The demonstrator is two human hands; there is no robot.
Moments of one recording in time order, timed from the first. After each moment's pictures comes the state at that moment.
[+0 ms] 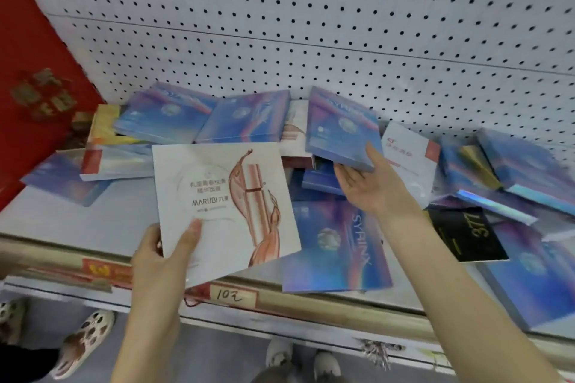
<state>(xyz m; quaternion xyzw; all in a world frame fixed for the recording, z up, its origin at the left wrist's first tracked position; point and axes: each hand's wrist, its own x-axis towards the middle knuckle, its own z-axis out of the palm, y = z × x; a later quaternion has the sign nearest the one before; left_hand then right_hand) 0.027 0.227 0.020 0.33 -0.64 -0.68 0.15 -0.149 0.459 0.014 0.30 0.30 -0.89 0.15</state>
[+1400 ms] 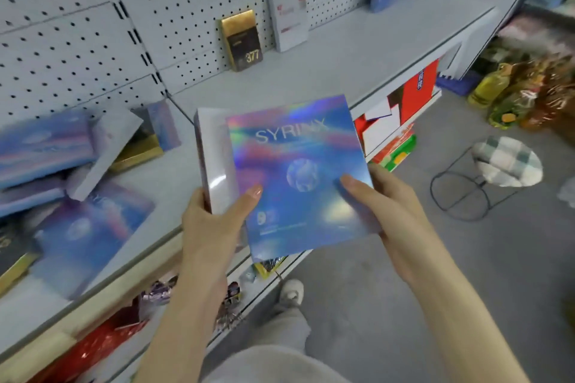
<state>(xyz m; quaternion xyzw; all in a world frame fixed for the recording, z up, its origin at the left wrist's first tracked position) 0.115 0.869 0.032 0.00 -0.71 -0.68 -0.18 0.238 1.023 0.044 0.34 0.61 -0.69 -0.19</state>
